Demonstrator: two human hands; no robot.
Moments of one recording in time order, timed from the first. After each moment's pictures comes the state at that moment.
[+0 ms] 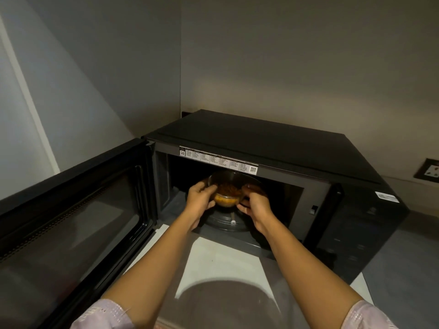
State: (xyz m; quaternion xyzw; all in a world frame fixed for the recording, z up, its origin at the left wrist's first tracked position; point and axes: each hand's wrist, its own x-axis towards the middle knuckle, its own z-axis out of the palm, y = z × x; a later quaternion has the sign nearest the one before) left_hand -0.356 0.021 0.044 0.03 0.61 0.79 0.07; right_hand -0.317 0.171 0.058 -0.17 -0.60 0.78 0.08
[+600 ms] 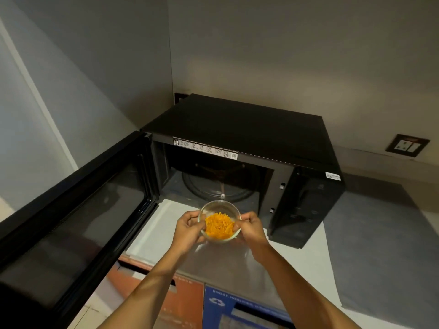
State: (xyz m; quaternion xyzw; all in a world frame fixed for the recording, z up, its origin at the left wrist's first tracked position) left_hand -0.198 -0.011 0.032 -0.06 0.66 0.74 0.11; right_hand -0.170 0.156 0.046 -0.28 -0.68 0.68 -0.01
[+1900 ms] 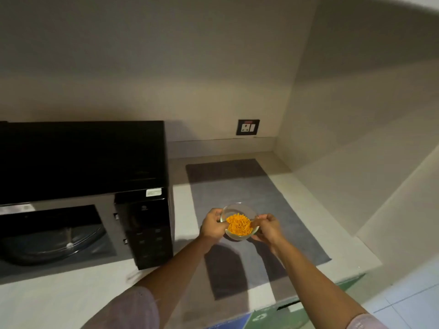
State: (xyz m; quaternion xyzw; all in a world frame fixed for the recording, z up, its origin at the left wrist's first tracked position) left_hand -0.144 0.397 0.025 0.20 0.74 0.56 0.32; right_hand -0.011 0.505 0.062 -0.49 -0.55 0.65 0.20
